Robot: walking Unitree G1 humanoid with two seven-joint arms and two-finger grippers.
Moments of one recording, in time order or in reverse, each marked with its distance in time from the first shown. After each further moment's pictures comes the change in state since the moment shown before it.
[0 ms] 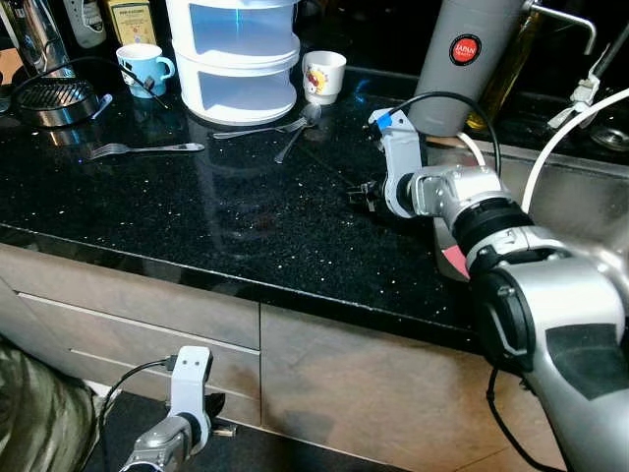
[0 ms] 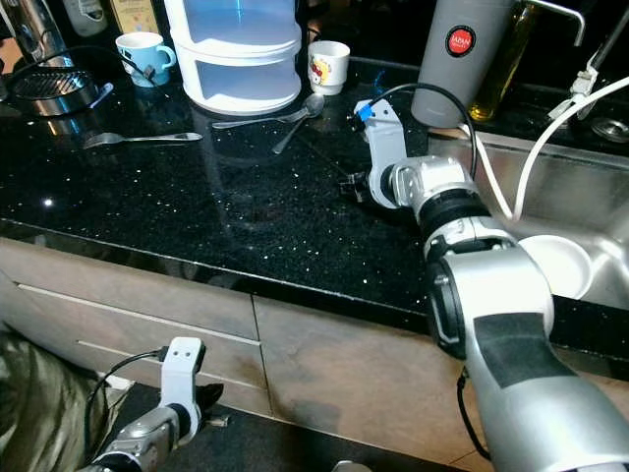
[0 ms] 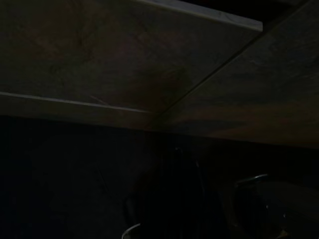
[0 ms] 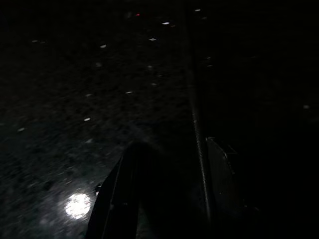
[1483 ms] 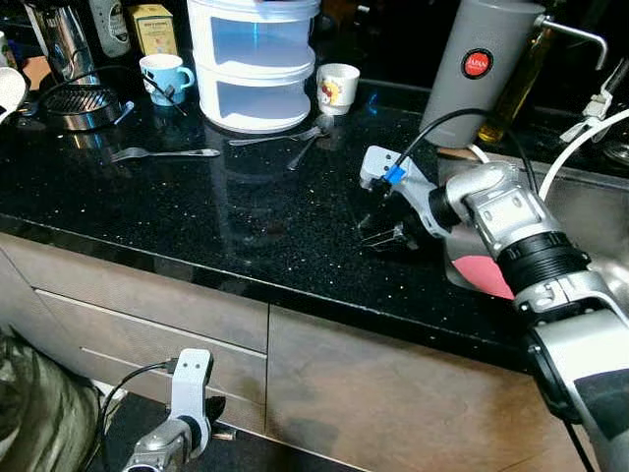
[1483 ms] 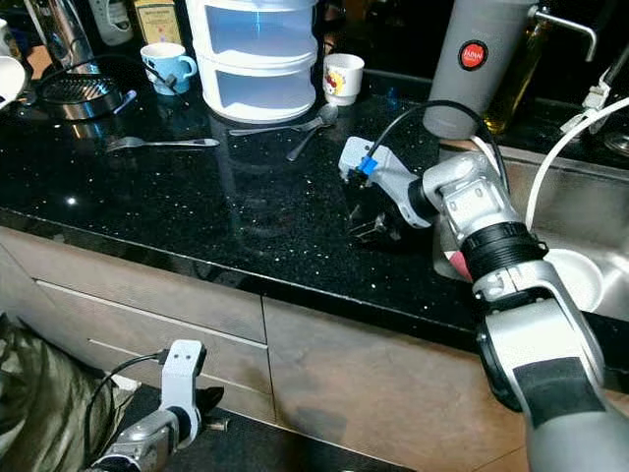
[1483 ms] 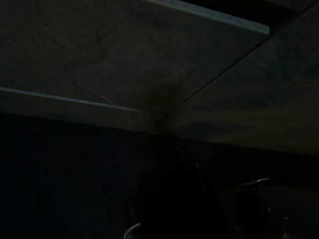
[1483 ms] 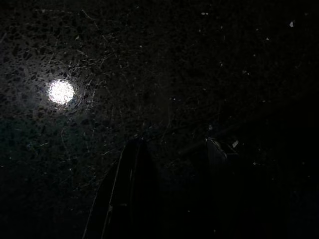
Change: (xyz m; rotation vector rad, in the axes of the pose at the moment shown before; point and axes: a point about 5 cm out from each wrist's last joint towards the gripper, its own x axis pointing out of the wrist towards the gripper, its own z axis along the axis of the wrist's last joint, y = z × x) left arm 0.000 -0.001 -0.001 0.003 0.004 -0.005; right arm -0.038 -0.005 -0.020 -0.658 0.205 0.439
